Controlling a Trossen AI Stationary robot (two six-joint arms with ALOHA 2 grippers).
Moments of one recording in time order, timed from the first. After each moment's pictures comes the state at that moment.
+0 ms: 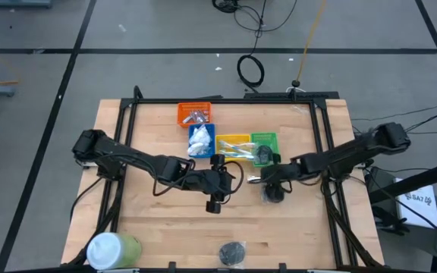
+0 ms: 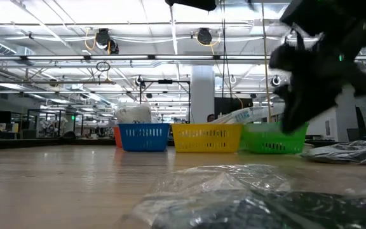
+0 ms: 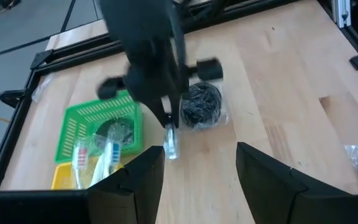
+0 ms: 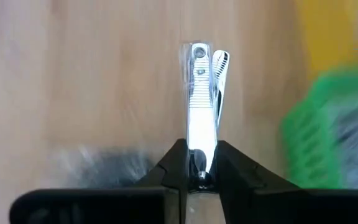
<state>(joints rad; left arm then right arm) -0.29 1.74 1.50 -0.42 -0.30 0.08 0.19 1.33 0.55 -0.21 0.13 0.16</state>
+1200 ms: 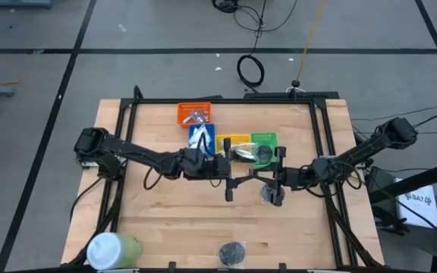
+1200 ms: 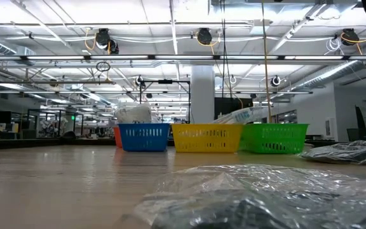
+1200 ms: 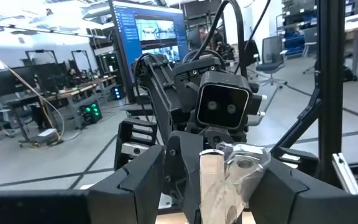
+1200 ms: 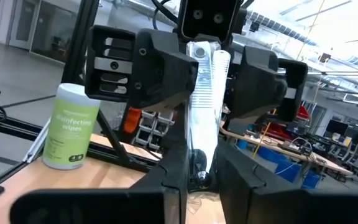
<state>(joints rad) -0.20 1.74 1.31 0.54 -0.20 0.23 0.43 1.15 0.50 0.90 0.42 -0.41</state>
